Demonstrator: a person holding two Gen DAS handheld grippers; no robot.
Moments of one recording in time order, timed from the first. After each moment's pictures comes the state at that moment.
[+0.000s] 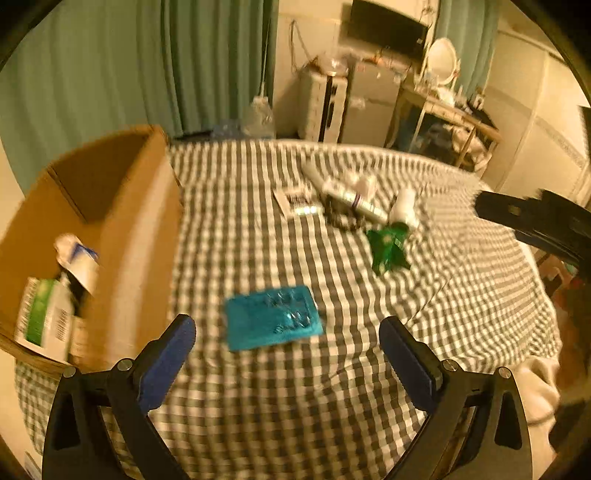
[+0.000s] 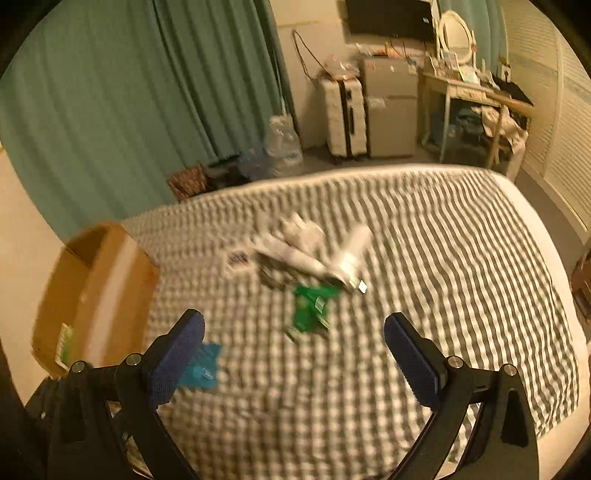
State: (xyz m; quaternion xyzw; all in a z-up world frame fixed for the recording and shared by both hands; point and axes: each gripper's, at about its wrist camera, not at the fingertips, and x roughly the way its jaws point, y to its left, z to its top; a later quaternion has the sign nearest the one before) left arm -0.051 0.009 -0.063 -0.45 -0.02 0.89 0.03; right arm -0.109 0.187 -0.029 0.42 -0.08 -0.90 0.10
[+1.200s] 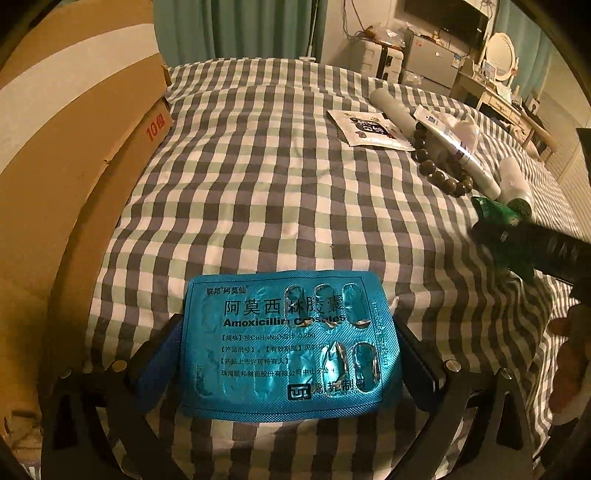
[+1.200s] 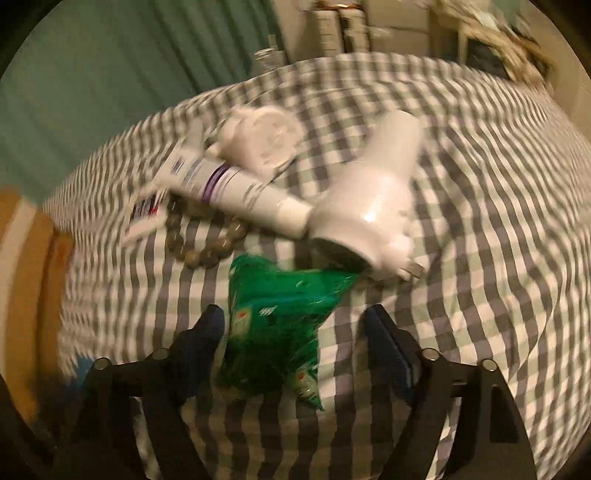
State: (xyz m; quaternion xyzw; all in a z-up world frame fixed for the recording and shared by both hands) left arm -0.104 -0.003 -0.197 -0.49 -0.05 0.87 -0.05; right arm -0.220 0.163 -0.191 0.51 -0.05 -0.85 0.11
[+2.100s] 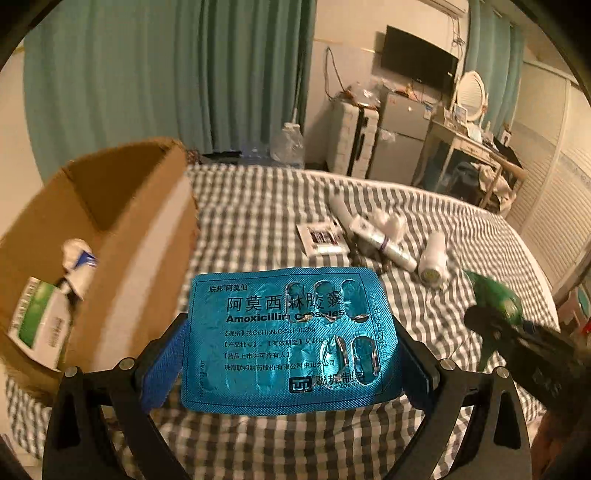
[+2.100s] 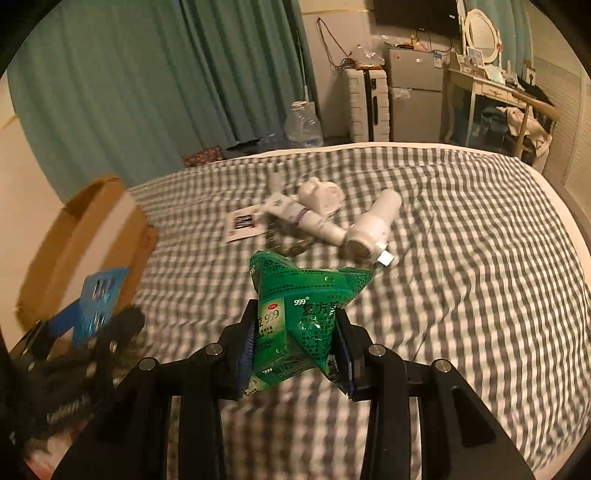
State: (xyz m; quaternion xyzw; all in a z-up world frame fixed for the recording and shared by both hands) left arm -0.049 0.000 -0.061 -0.38 -0.05 0.92 -0.03; right arm -0.085 0.168 -0.074 0.42 -0.06 -0.89 0.15
